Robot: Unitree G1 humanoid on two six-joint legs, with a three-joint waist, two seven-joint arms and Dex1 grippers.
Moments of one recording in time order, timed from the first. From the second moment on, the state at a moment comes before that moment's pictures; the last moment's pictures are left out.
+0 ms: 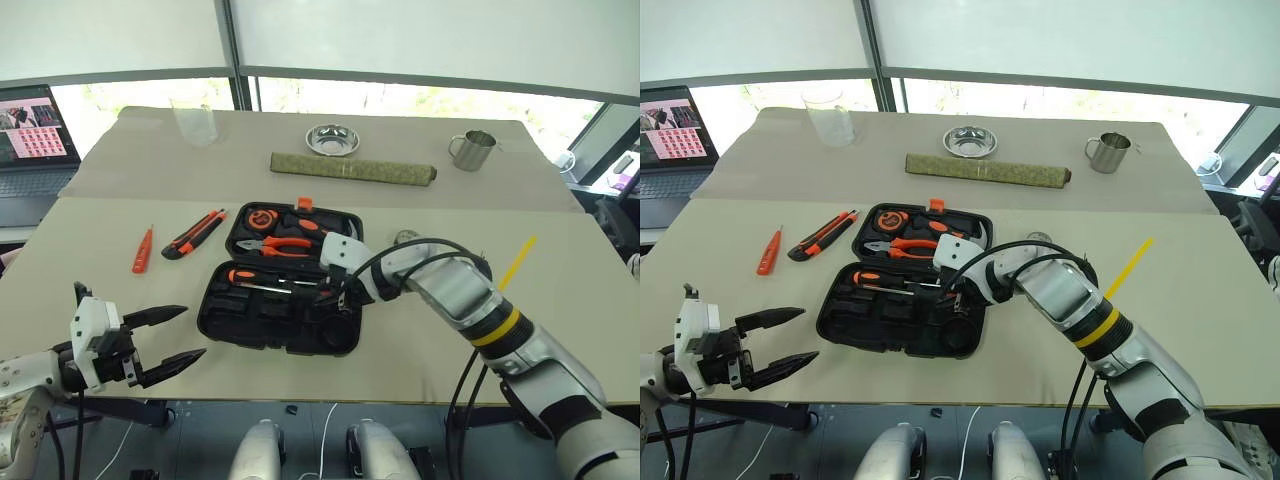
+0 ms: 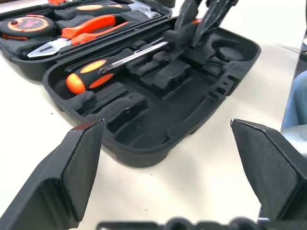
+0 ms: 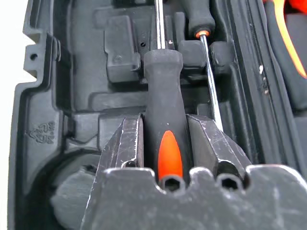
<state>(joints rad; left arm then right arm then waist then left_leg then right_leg) 0.24 0.78 0.43 -0.16 -0.58 0.15 -1.24 -0.85 -0.51 0.62 -0.04 0.19 0.77 0.96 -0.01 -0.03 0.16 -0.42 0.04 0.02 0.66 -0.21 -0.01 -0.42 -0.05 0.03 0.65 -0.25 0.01</state>
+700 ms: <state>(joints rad) 0.24 0.75 0.42 -0.11 -0.57 0.06 -1.25 -0.90 -0.50 0.59 0.06 0.14 0.84 1.07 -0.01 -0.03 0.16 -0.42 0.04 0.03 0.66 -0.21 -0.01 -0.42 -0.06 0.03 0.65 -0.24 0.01</state>
